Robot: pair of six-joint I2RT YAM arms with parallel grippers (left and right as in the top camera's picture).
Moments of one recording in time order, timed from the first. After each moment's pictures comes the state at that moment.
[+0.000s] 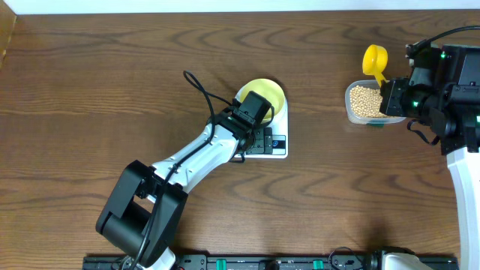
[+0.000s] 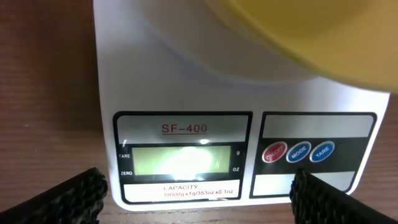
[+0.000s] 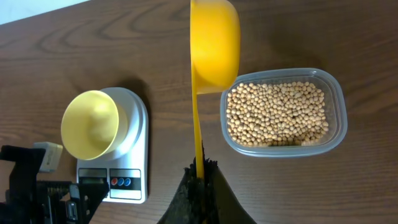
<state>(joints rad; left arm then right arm) -0.60 1.78 1.11 -0.60 -0.01 -0.59 -0.06 1.31 1.38 -0.94 -0.24 0.12</state>
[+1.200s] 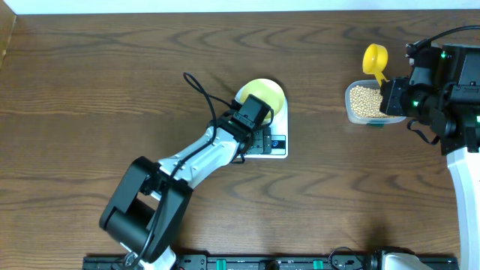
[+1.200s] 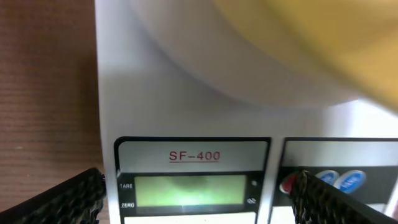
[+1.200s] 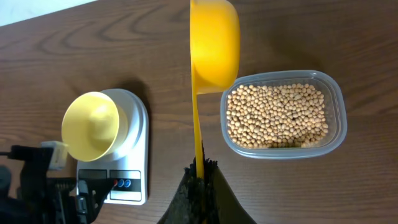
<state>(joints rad) -0.60 1.81 1.06 -0.50 -0.06 -0.60 -0.06 1.31 1.38 -0.93 -0.24 0.12</state>
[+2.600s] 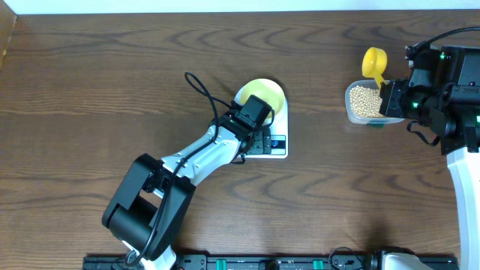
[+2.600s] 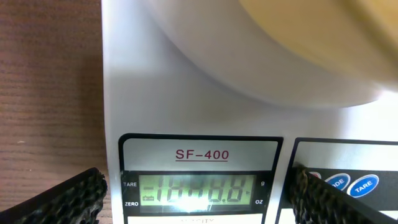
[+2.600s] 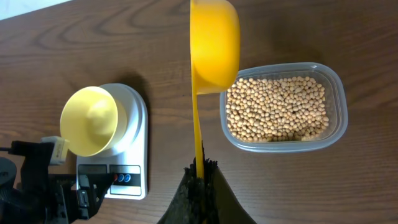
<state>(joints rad) -0.60 1.83 1.07 -0.52 -0.07 -0.61 -0.06 1.31 1.38 -0.95 -0.24 0.12</state>
